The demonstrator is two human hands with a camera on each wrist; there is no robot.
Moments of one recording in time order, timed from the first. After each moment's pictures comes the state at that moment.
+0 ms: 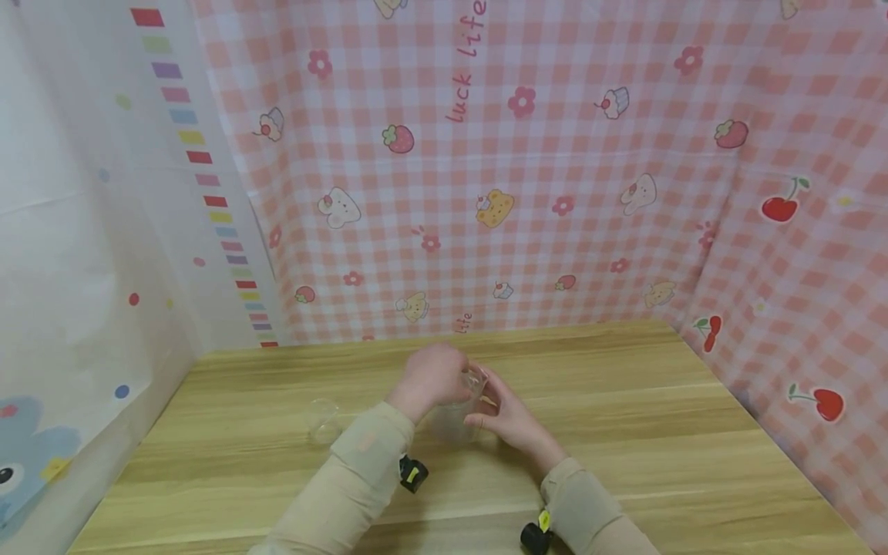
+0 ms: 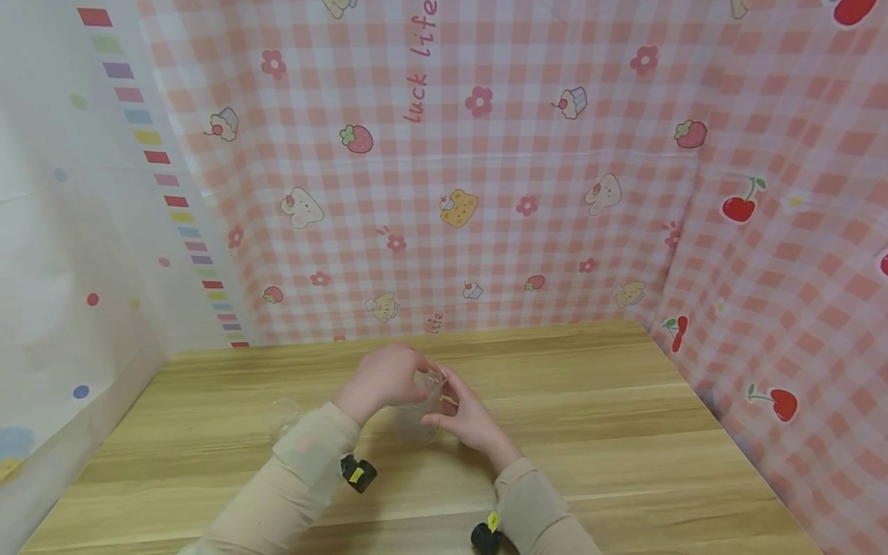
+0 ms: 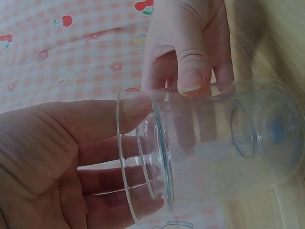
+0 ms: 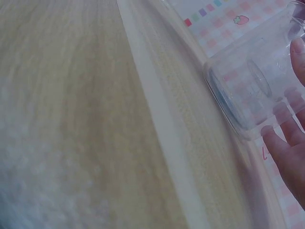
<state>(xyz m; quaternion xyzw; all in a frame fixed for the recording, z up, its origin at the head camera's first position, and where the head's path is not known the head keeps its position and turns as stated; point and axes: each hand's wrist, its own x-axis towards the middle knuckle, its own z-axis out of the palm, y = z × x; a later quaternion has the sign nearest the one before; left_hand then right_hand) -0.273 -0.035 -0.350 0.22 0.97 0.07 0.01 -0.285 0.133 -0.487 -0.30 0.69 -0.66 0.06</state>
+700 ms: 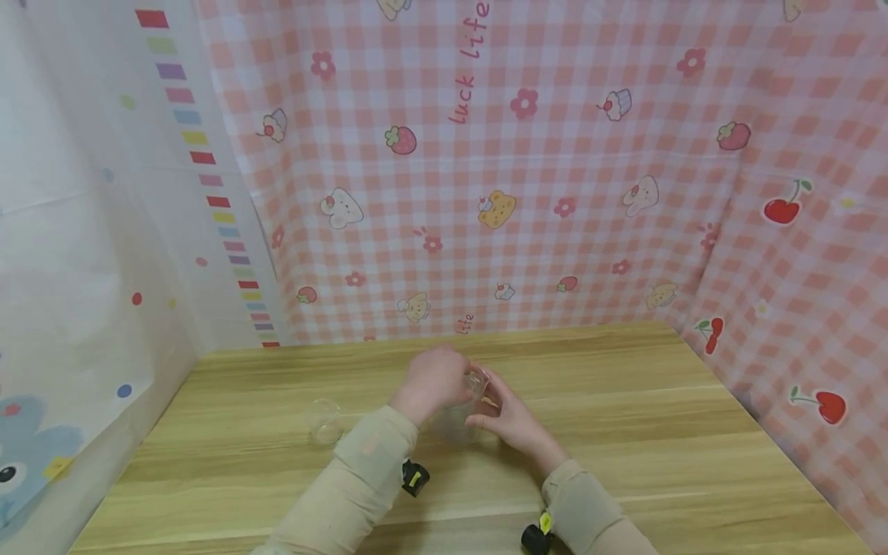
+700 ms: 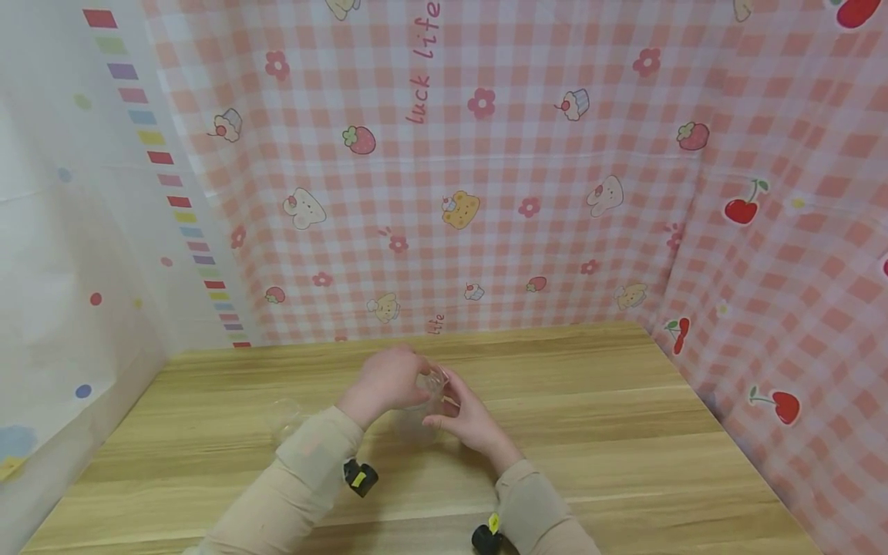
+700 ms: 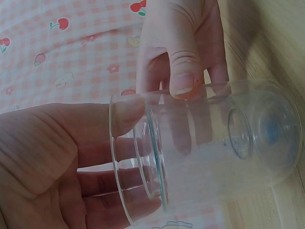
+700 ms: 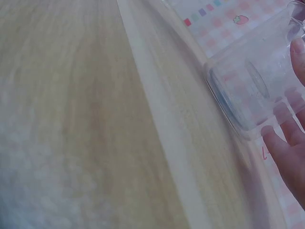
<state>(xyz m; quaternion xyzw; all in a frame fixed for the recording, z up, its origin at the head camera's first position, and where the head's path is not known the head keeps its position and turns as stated) -0.270 -0.033 -0.352 0.22 0.98 0.05 0.01 -0.283 0.132 -0.484 -0.30 0.69 -0.66 0.06</state>
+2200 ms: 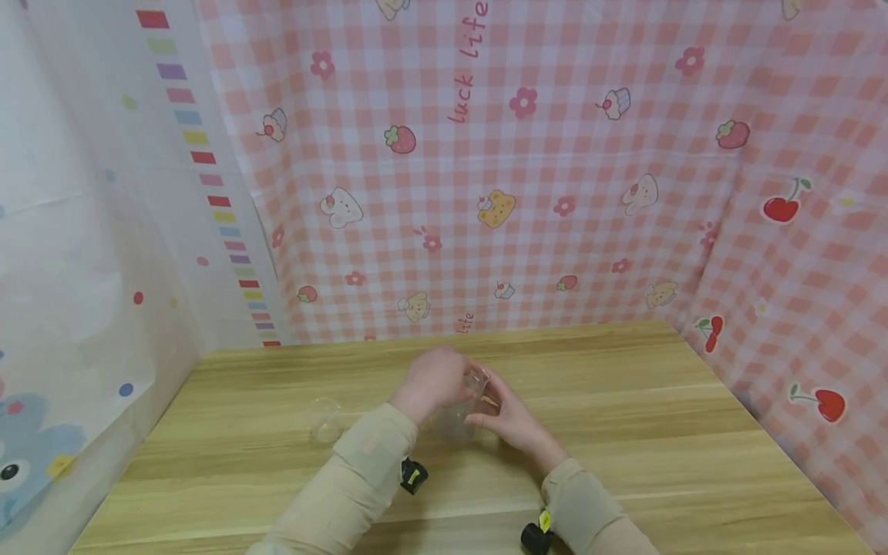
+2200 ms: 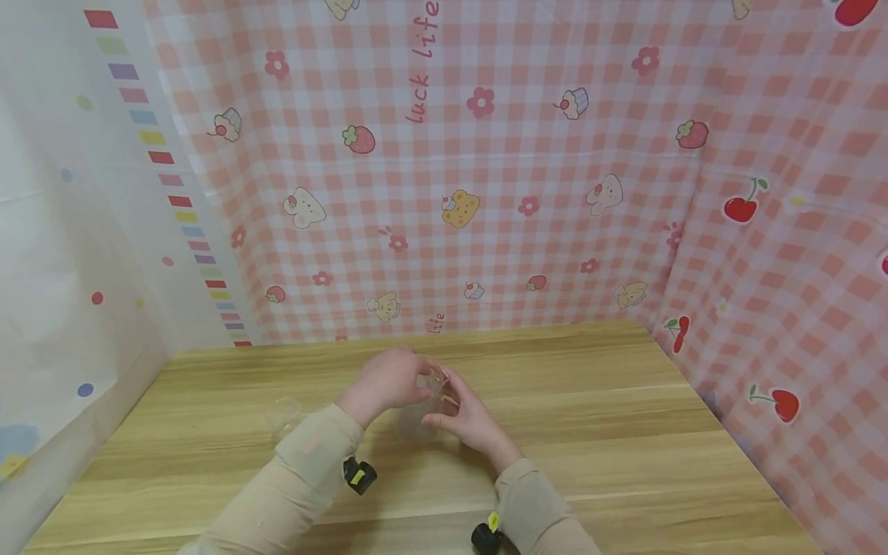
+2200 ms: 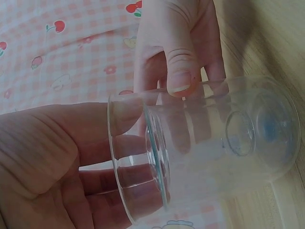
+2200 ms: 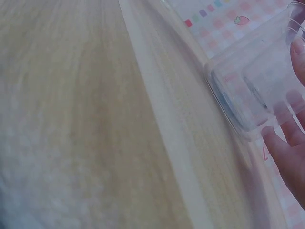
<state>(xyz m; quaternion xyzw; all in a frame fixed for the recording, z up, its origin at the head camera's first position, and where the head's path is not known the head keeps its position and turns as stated) -0.274 -0.034 -0.358 0.23 0.97 0.06 0.02 -0.283 0.130 -0.485 -0.29 0.68 -0.67 0.06</state>
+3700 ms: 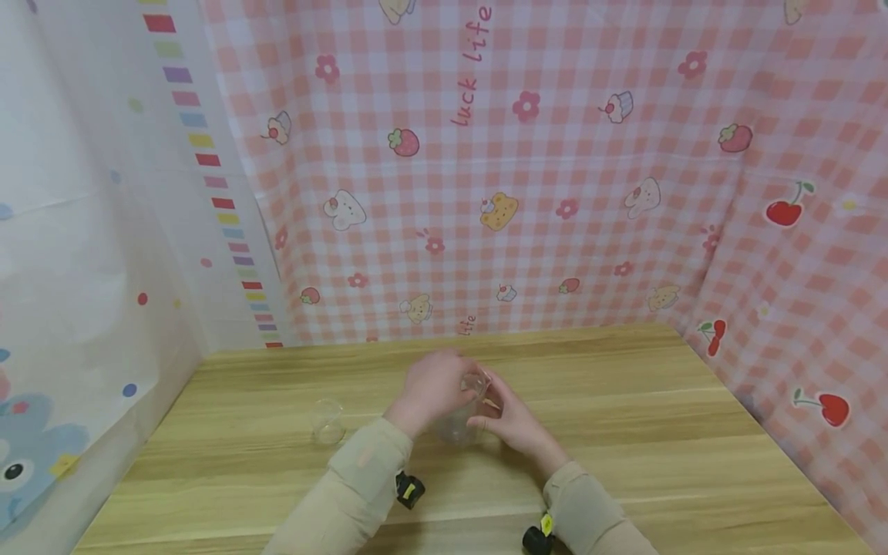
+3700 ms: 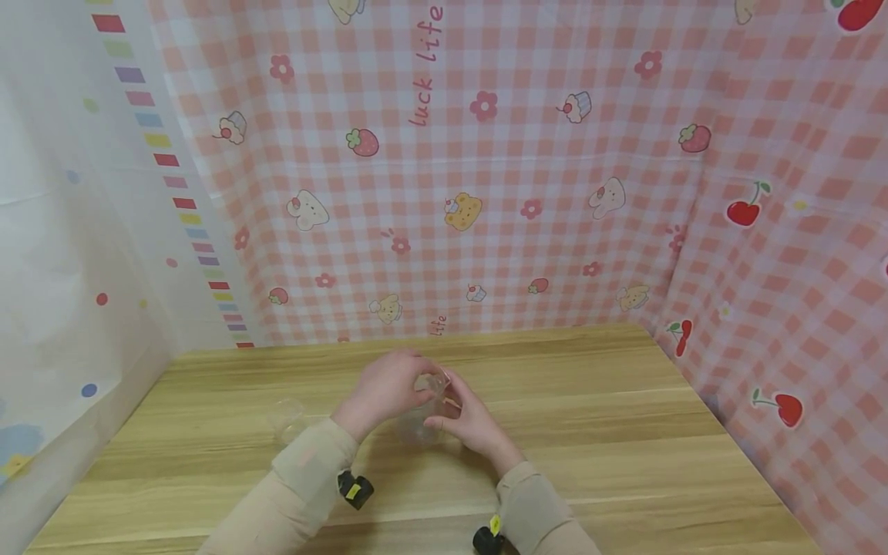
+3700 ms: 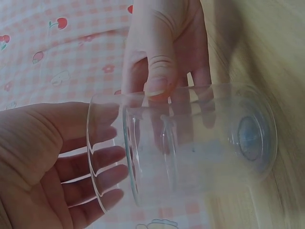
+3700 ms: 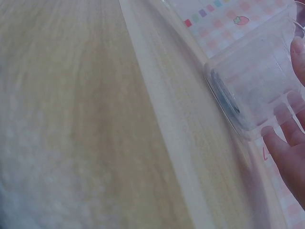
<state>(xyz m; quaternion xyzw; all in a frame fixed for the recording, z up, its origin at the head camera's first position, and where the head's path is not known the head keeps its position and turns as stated) -0.269 -0.042 -0.370 0.25 0.96 0.09 -0.06 -0.281 0.130 -0.483 -0.28 0.69 -0.66 0.06</state>
